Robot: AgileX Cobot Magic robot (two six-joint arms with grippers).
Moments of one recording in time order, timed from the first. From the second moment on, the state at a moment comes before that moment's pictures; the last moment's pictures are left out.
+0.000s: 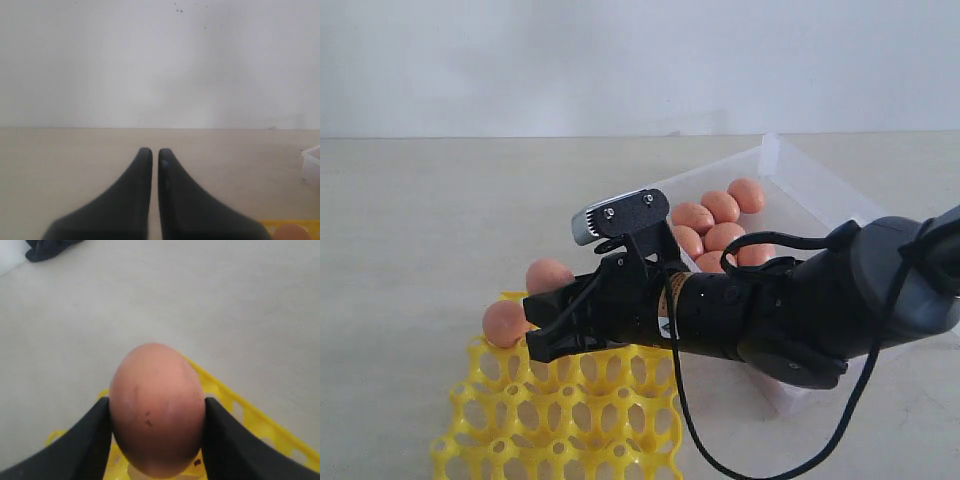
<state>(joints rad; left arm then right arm) -0.02 0.00 0.00 -0.14 0.08 0.13 0.64 1.90 -0.78 -0.42 -0.64 0.59</state>
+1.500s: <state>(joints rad) -0.02 0.00 0.00 -0.14 0.08 0.13 0.64 1.96 -0.96 -0.52 -0.36 0.63</state>
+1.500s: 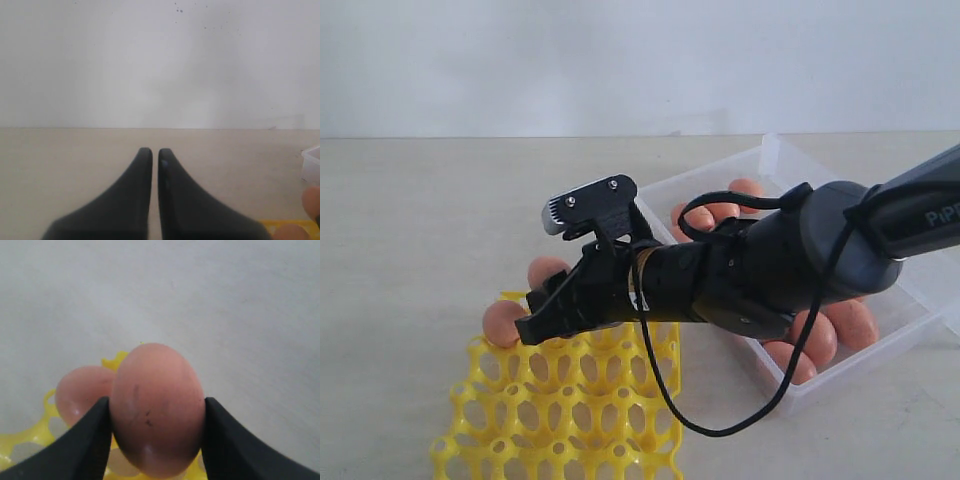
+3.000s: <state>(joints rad) -0.02 0.00 0.00 -0.14 0.08 0.13 0.64 1.99 -0.97 -0.72 -0.37 0.67</state>
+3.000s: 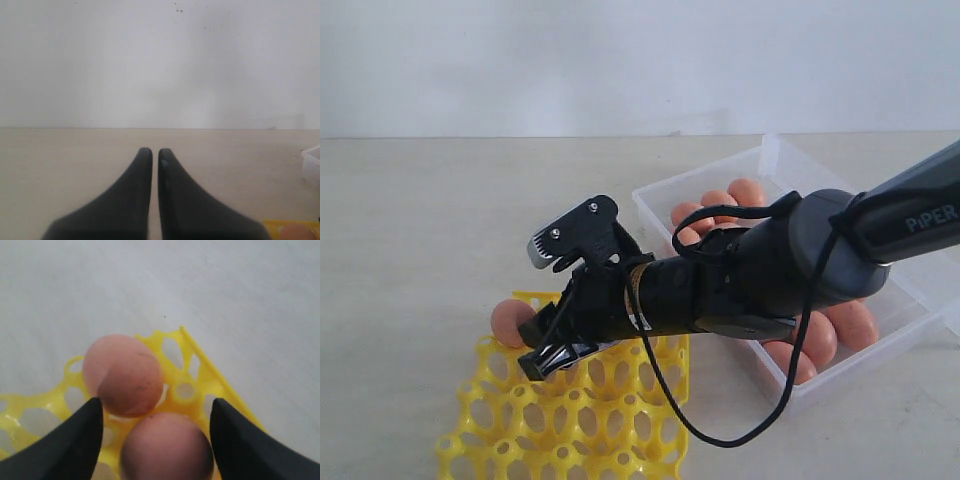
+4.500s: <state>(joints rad) -0.02 0.00 0.00 -0.14 0.08 0.13 0.13 2.11 -1.57 0.25 0.92 -0.14</state>
